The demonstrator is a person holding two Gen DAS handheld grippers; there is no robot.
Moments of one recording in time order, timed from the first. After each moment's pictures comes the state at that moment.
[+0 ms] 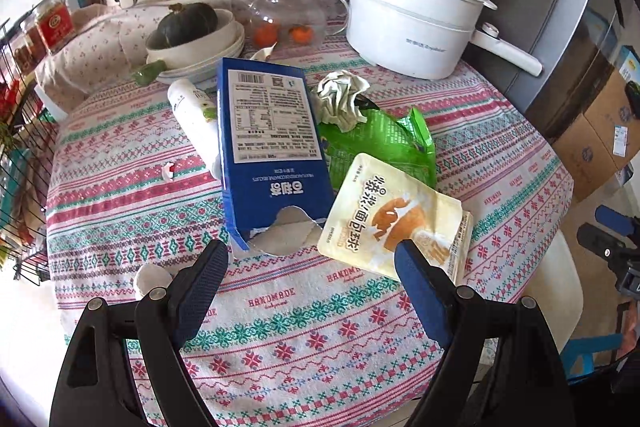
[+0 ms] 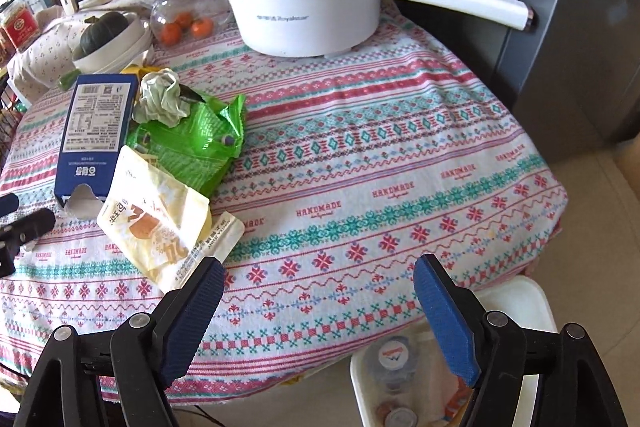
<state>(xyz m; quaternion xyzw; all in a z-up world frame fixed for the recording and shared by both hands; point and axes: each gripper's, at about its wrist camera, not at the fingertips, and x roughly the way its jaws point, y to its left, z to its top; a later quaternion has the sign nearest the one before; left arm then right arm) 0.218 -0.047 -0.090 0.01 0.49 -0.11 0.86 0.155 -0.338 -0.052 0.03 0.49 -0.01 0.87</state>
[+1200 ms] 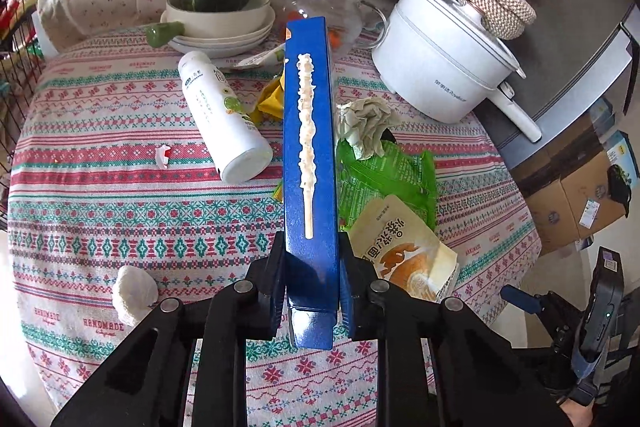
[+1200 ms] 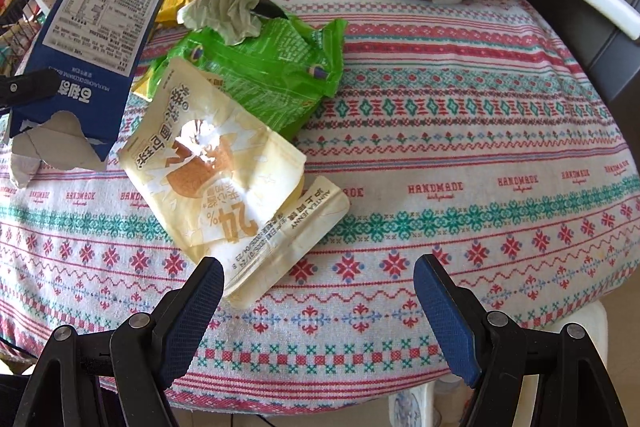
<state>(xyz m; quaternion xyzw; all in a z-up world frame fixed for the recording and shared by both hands) 0.243 -0.013 -0.089 -0.11 0.51 -0.12 0.85 0.191 -0.262 -0.111 -0.04 0.56 0.07 0.83</state>
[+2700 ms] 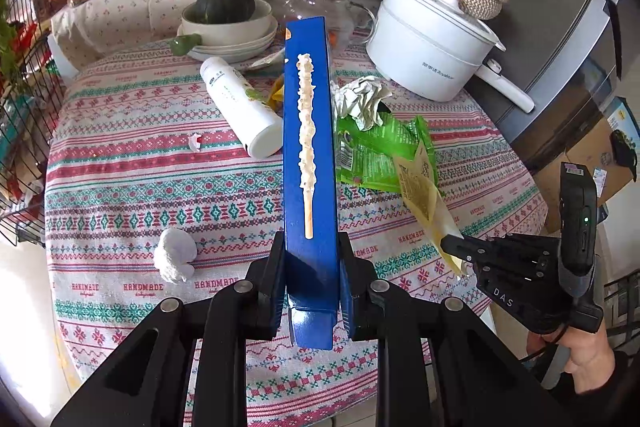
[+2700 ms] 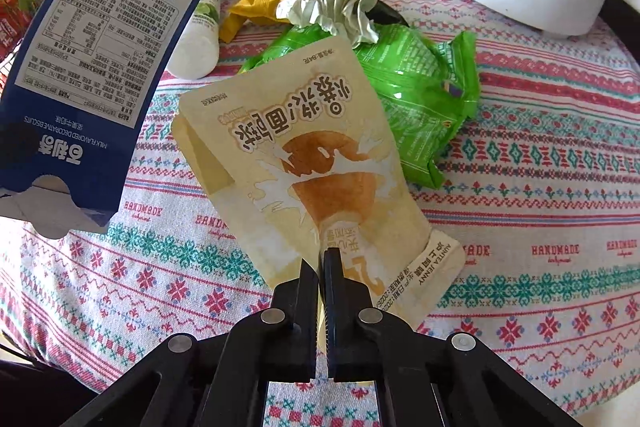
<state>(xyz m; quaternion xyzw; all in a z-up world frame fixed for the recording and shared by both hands) 0.189 0.002 -0.074 -0.06 0.49 -0.12 0.86 0.209 -0.226 -0.115 -0.02 0.53 0.15 0.83</state>
